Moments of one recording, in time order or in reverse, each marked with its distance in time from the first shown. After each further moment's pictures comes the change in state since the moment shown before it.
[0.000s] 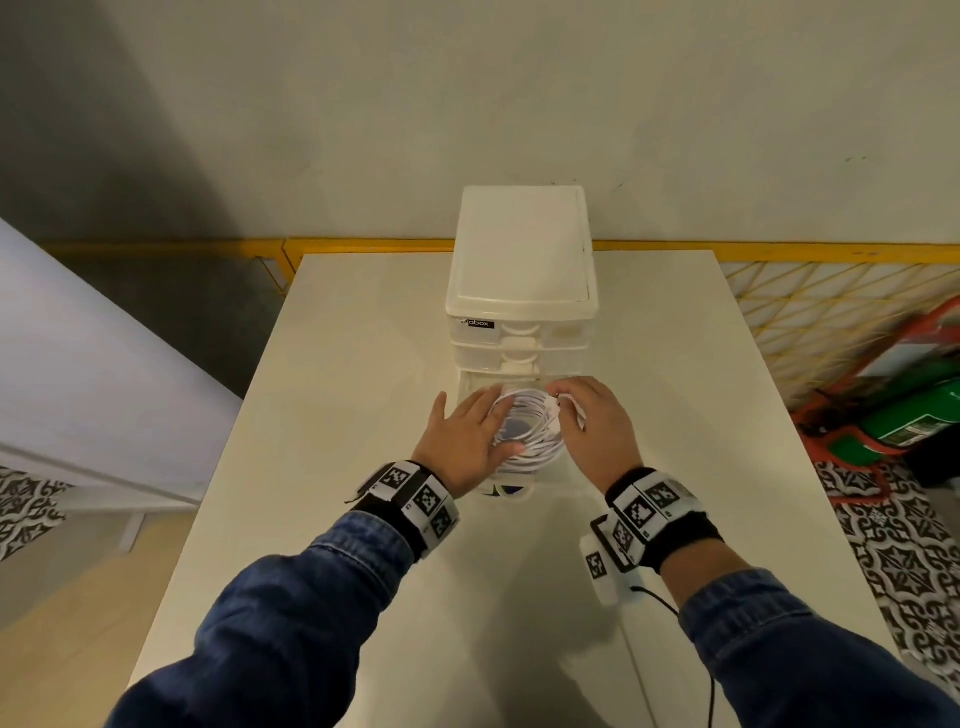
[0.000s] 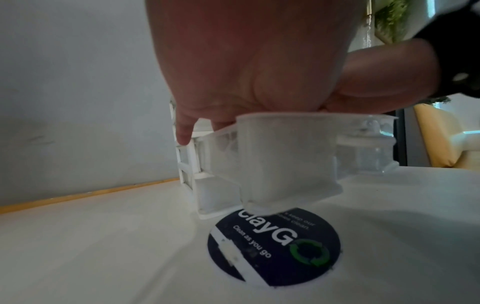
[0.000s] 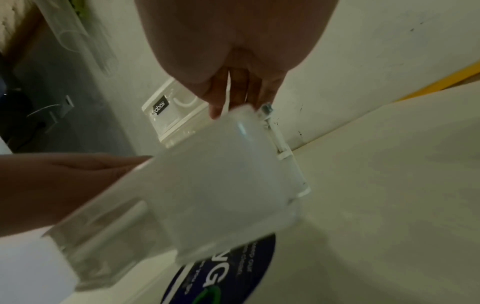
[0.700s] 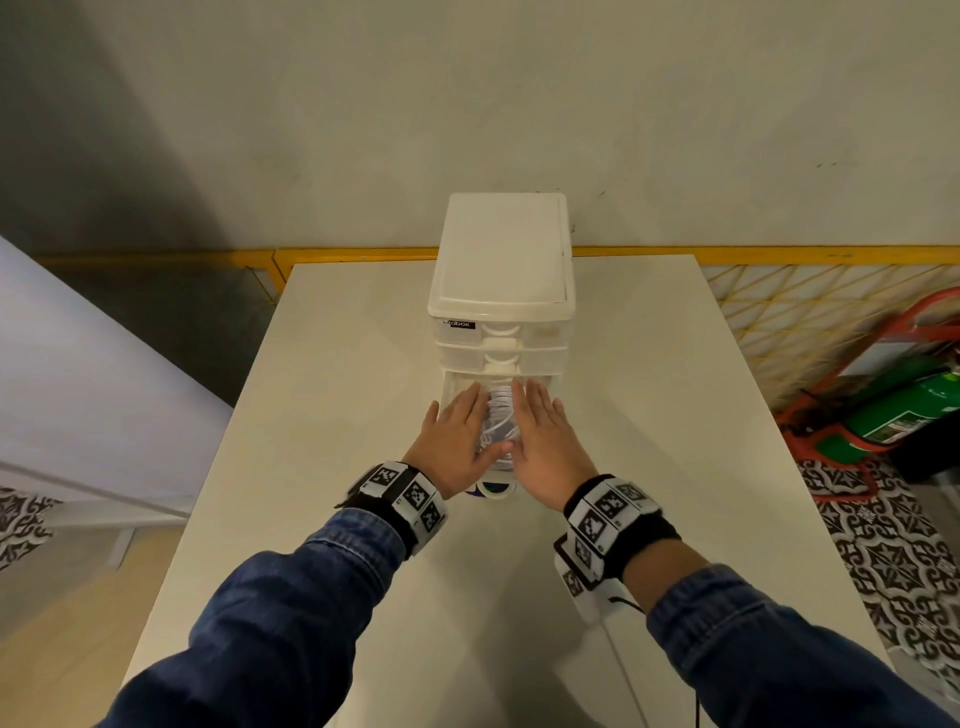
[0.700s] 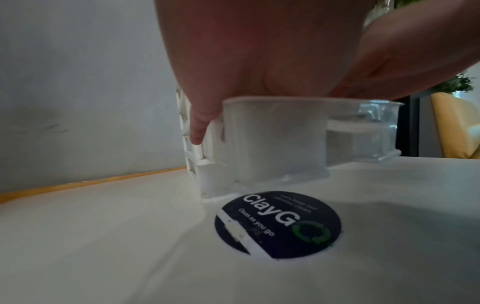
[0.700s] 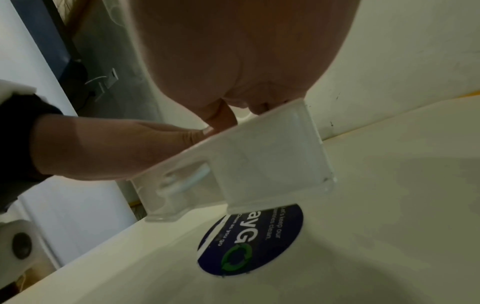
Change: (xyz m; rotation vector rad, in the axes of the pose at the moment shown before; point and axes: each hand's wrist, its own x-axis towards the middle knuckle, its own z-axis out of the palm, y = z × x) left_hand 0.001 0.000 0.006 -0.218 0.040 -0.026; right_hand -0.012 -0.034 0.014 -0.354 -0.554 0.083
